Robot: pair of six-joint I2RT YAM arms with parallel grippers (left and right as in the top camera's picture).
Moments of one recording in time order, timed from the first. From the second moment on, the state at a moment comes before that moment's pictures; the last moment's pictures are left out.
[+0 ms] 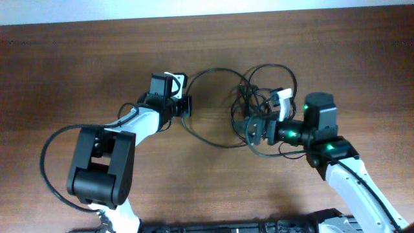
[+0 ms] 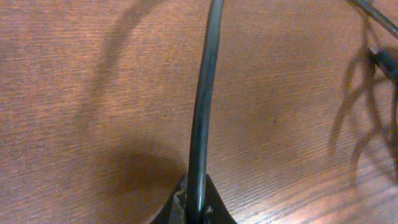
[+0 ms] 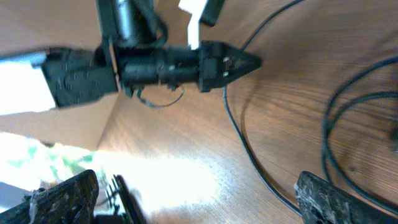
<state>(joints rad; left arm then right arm) -0.26 1.91 0.99 -0.03 0.28 -0.19 0.16 1.15 0.62 -0.11 -0.87 0.40</state>
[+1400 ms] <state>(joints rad) 0.05 0.99 1.13 0.00 0.38 -0.12 0.34 1.23 0.61 -0.22 -0.14 0.34</state>
